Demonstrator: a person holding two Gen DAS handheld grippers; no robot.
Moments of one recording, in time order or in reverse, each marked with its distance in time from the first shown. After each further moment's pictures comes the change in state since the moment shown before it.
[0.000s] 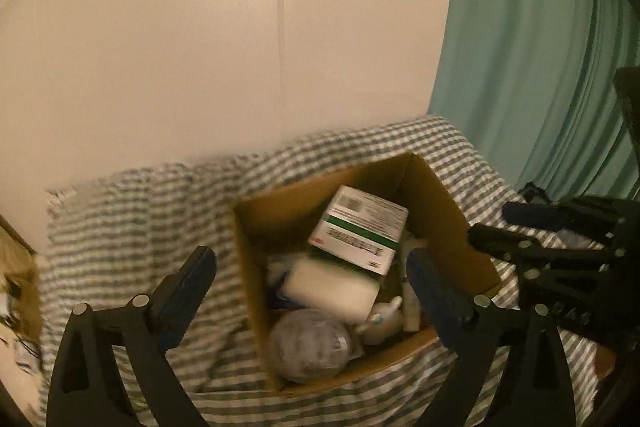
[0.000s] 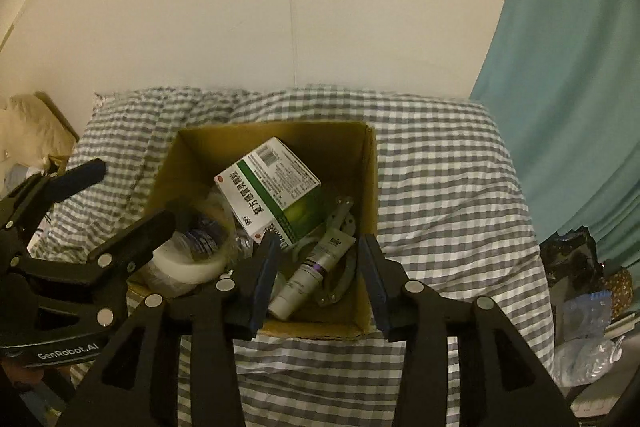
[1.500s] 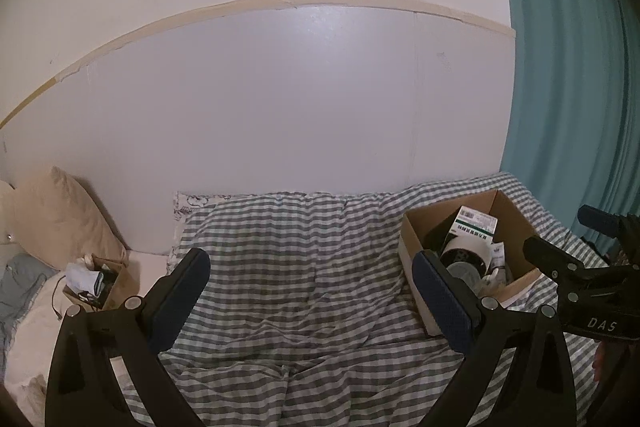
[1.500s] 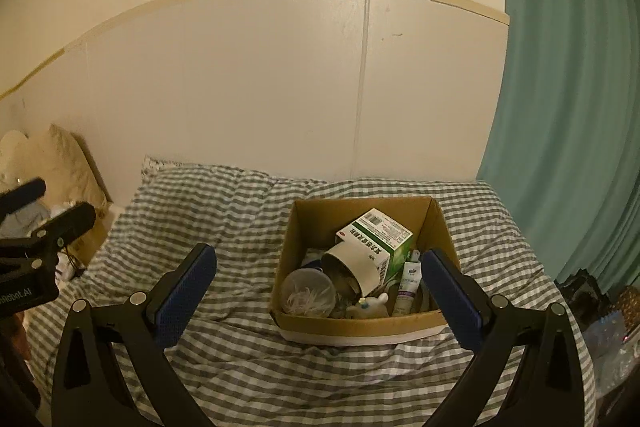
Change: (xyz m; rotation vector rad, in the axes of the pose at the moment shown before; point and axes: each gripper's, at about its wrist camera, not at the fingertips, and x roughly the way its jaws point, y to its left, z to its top) left arm -0.153 0.130 -0.086 -0.110 -0.251 0.236; right arm -0.090 0.141 -0.060 -0.015 -0.396 -0.052
